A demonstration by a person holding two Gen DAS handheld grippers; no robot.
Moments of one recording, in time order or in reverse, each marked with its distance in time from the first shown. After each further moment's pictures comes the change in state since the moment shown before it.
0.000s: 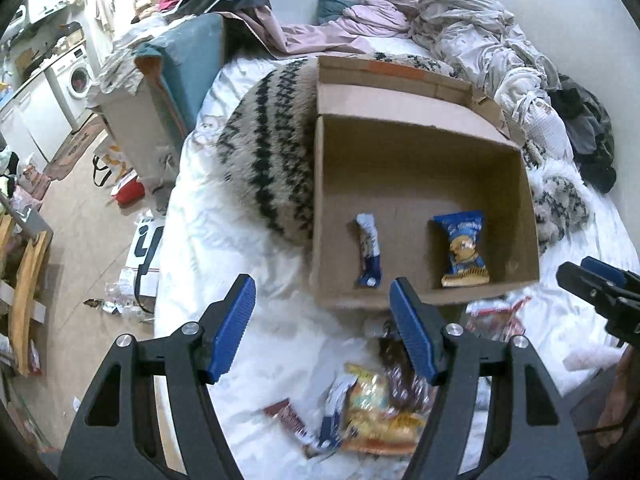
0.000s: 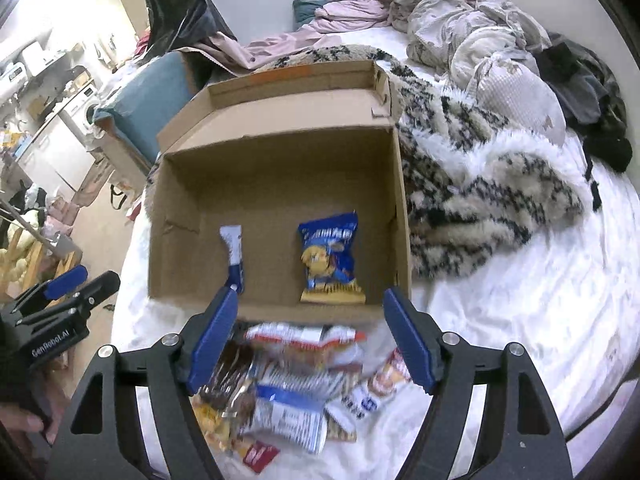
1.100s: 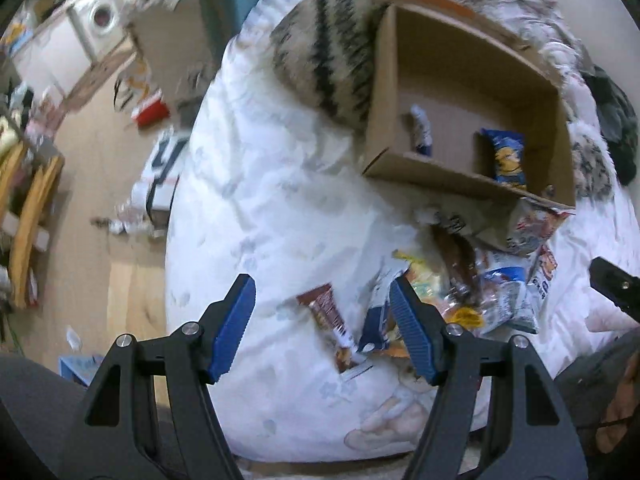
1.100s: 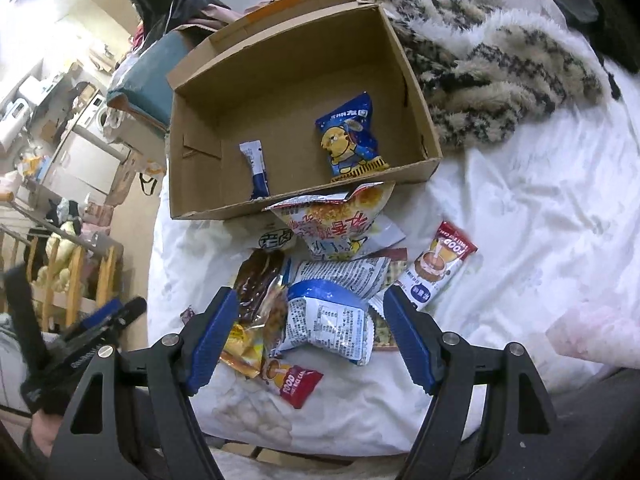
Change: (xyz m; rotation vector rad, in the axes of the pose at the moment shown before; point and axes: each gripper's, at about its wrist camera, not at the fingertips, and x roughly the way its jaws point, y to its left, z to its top) left arm 0.016 0.043 -0.092 -0.141 0.205 0.036; right arm 0.013 -0.016 -0.080 0.170 0.138 0.162
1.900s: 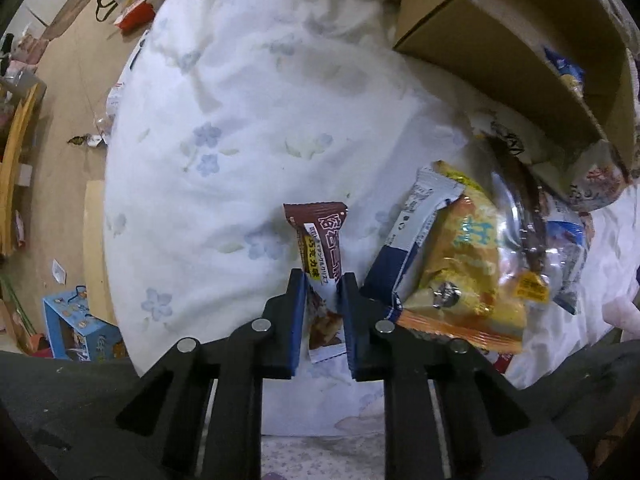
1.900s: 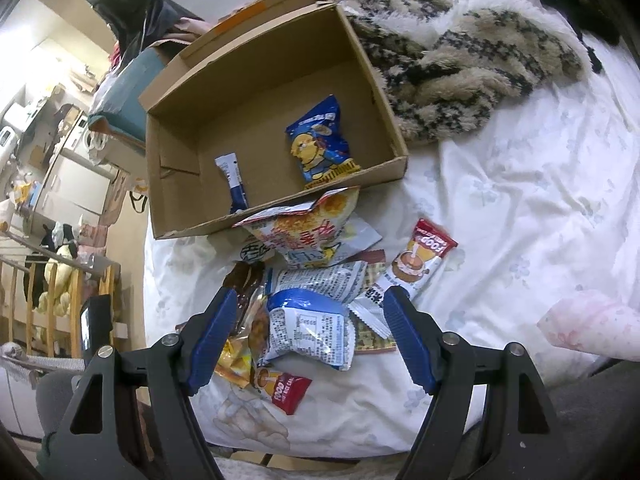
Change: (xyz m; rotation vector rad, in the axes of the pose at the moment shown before) left arm 0.084 -0.002 -0.014 -0.066 0.344 -0.015; right arm -0.002 -0.022 0.005 0.090 -0.005 -0.022
